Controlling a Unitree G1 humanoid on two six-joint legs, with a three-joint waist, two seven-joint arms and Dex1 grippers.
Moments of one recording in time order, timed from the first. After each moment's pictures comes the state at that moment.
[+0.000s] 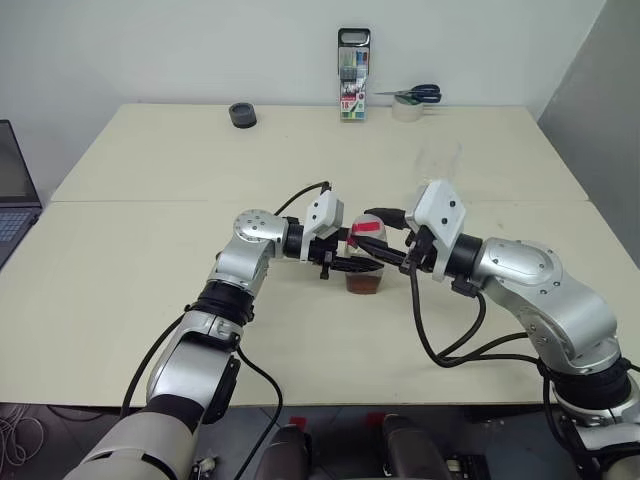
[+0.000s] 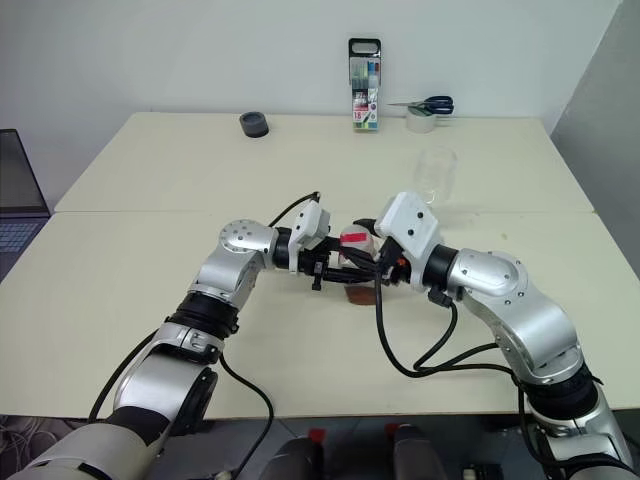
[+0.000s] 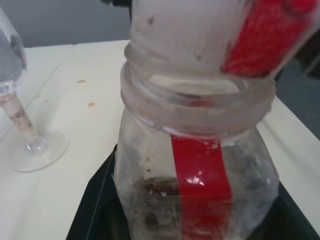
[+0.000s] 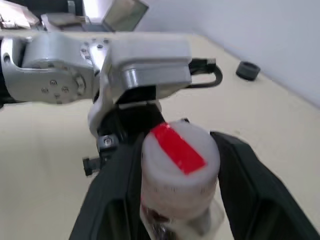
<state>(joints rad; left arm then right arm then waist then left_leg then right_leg) -0.87 0.30 -0.19 0.58 -0.22 0.02 -1.41 -0.53 -0.57 0.20 -0.56 0.36 0.67 0.57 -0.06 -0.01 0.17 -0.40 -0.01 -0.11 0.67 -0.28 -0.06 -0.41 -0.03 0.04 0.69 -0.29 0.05</state>
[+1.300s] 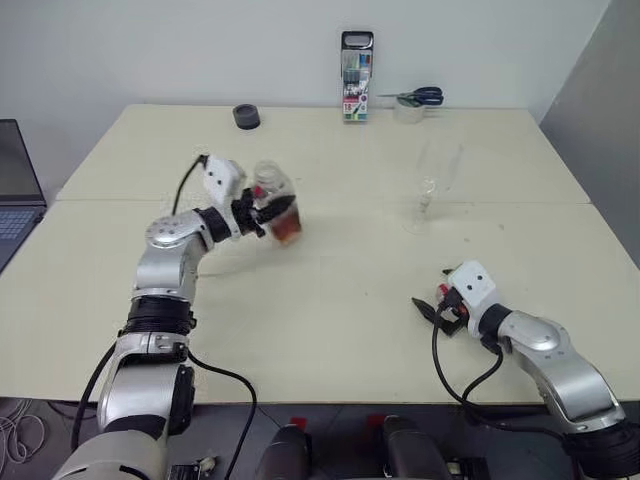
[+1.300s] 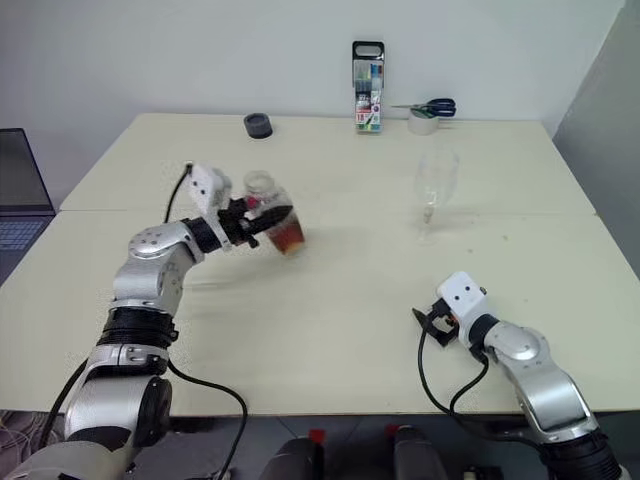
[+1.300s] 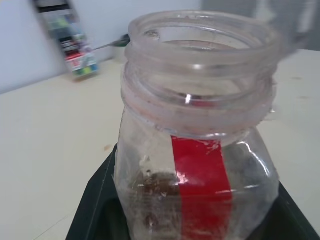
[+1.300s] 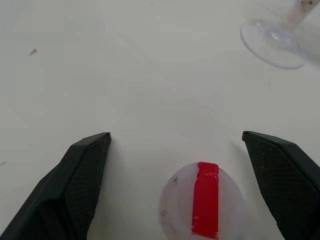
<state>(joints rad) -0.76 0.48 0.13 0.55 -0.25 0.11 -0.84 -0.11 -0.58 0.11 -0.35 0.17 0.52 0.49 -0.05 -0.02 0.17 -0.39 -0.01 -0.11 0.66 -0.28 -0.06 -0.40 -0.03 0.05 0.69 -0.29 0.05</state>
